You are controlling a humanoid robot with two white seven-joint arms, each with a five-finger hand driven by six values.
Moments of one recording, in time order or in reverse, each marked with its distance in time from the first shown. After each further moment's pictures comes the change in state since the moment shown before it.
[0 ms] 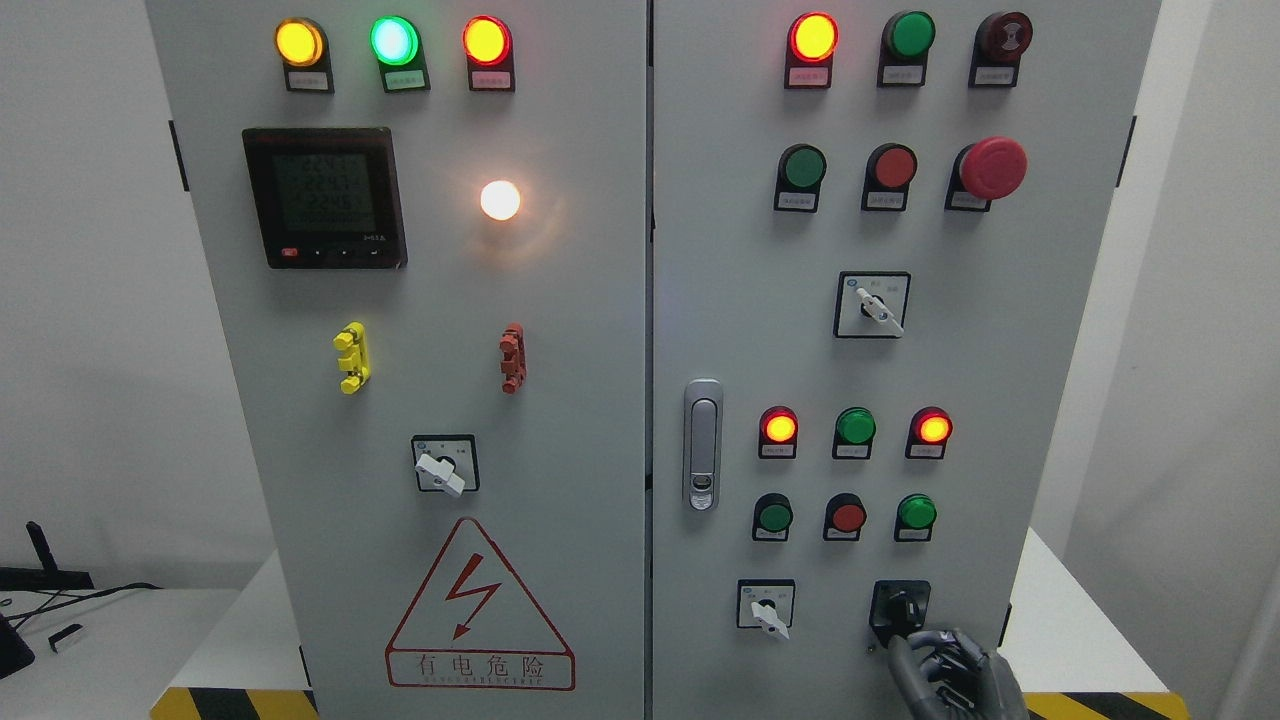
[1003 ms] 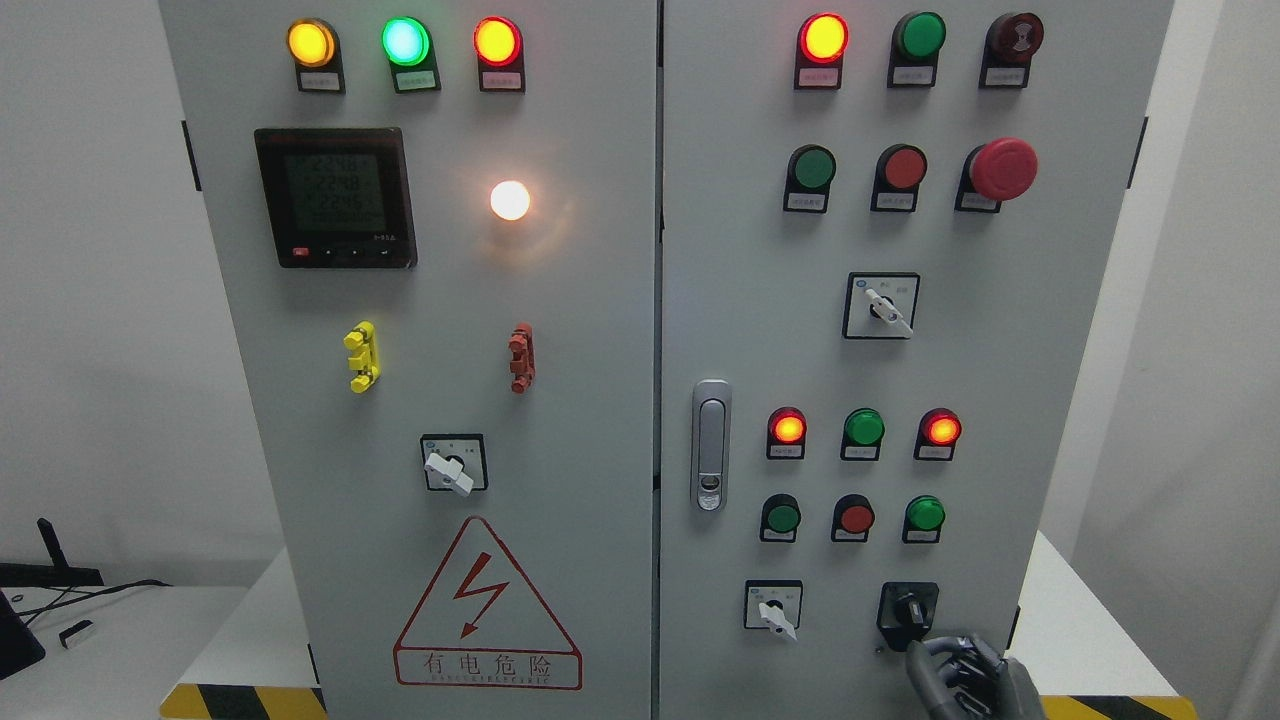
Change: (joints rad) left arm 0.000 0.000 0.000 0.000 0.000 0.000 0.000; right arm 0.008 -0.035 -0.029 0.013 -0.036 -0.009 0.007
